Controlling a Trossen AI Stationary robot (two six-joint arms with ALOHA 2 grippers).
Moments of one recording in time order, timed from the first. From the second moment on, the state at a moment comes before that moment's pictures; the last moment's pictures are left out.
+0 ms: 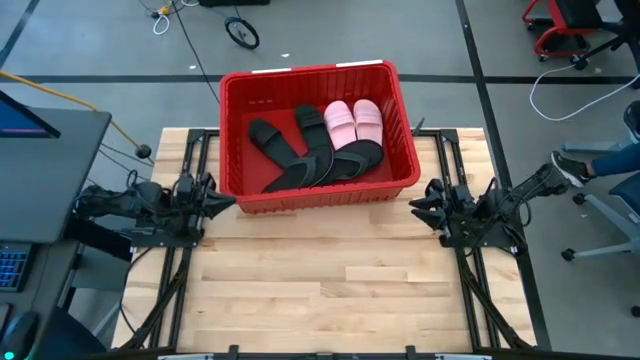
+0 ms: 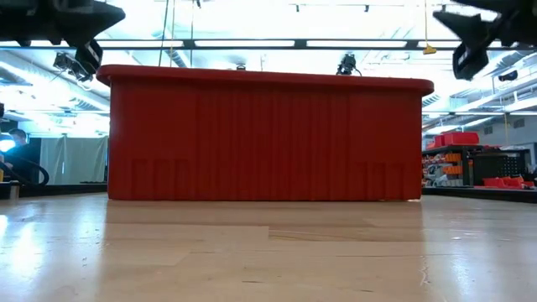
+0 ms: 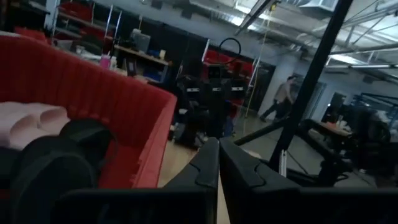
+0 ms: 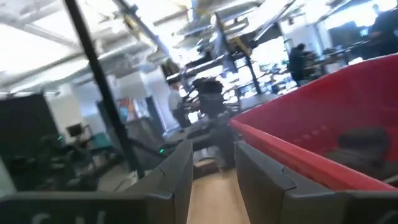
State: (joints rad) left arm -0.20 0.01 0.21 -0.03 -0.29 -0.30; right arm 0.43 0.17 0.12 0.34 0.45 0.25
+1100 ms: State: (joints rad) left arm -0.20 0.01 0.22 -0.06 -0.29 -0.31; right arm 0.43 0.17 0.02 0.40 0.62 0.27
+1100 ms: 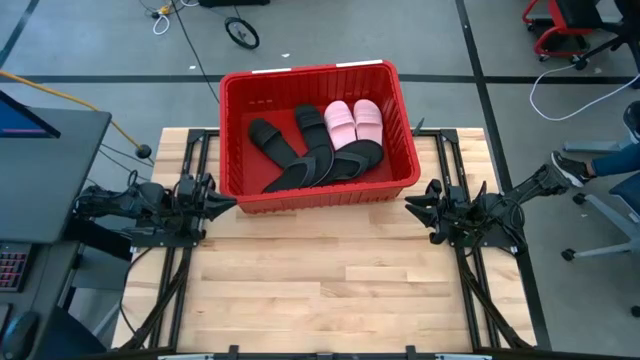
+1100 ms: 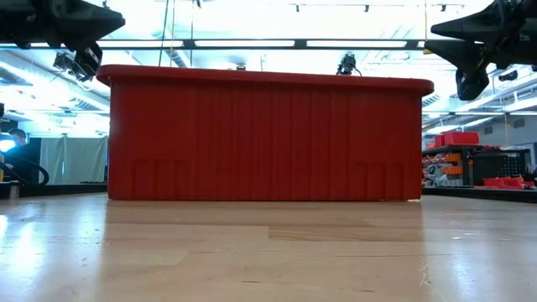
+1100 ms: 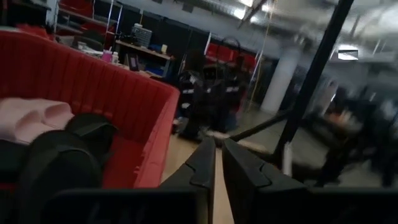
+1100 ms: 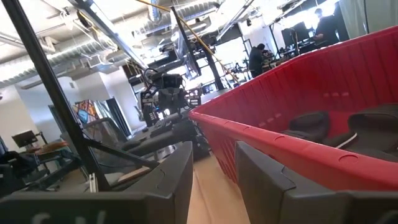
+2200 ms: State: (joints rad) left arm -0.23 0.00 0.05 -0.06 -0.10 -0.11; right arm 0.43 0.17 0.02 0.40 0.62 0.27
